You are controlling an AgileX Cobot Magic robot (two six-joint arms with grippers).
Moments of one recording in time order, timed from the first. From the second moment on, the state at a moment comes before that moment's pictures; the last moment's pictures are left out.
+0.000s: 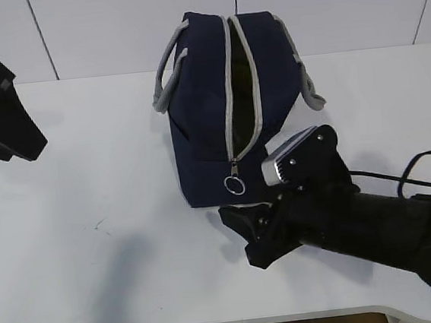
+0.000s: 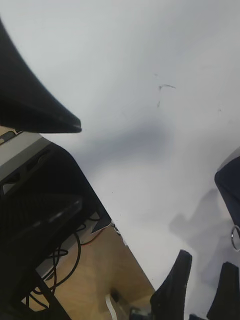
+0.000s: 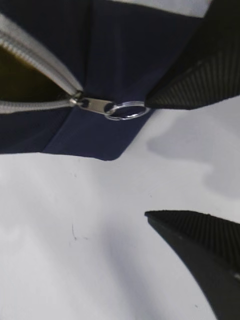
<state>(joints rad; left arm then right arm) -0.32 1.44 -1.31 -0.34 1.24 0.16 0.51 1.78 -0.53 -0.27 -0.76 0.15</state>
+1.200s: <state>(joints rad) -0.32 1.44 -1.31 -0.34 1.24 0.16 0.51 1.92 -0.65 -0.13 -0.80 0.15</state>
